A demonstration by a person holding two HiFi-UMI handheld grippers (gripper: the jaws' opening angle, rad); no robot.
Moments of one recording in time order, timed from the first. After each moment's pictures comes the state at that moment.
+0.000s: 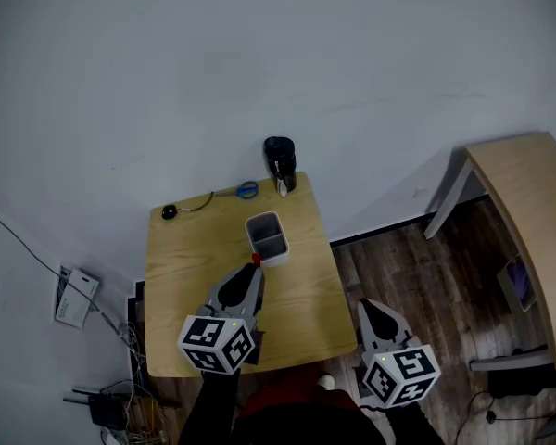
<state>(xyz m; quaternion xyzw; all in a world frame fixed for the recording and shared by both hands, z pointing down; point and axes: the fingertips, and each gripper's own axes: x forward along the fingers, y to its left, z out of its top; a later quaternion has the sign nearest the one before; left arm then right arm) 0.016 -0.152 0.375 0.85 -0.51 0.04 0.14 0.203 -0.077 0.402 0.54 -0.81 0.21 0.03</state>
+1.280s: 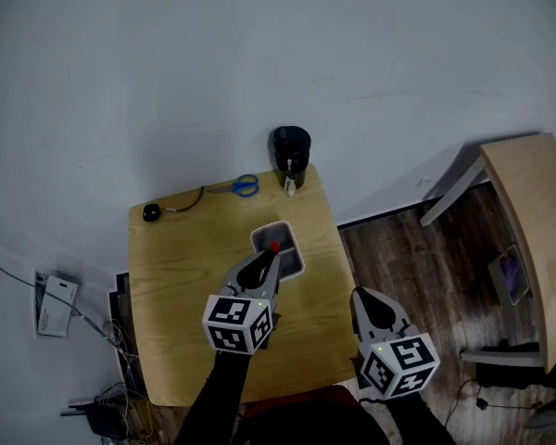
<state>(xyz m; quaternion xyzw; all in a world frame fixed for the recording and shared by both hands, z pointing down) 0.002 -0.276 0.465 0.86 -0.47 0.10 0.20 0.144 -0.188 0.435 0.55 -0.80 0.23 0.10</state>
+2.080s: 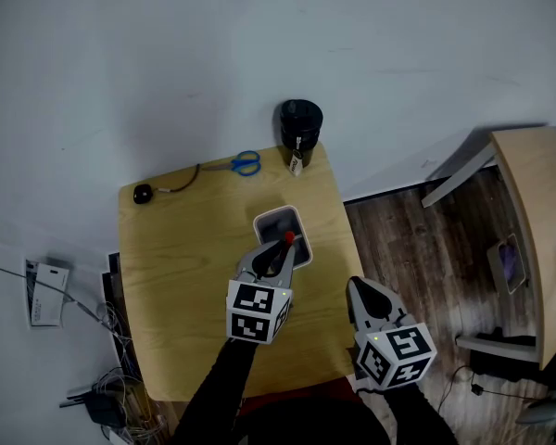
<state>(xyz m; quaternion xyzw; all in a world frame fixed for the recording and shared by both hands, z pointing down) 0.018 -0.287 0.519 0.86 -0.44 0.19 0.18 0.123 -0.207 0.474 0.54 -0.79 0.26 0.14</state>
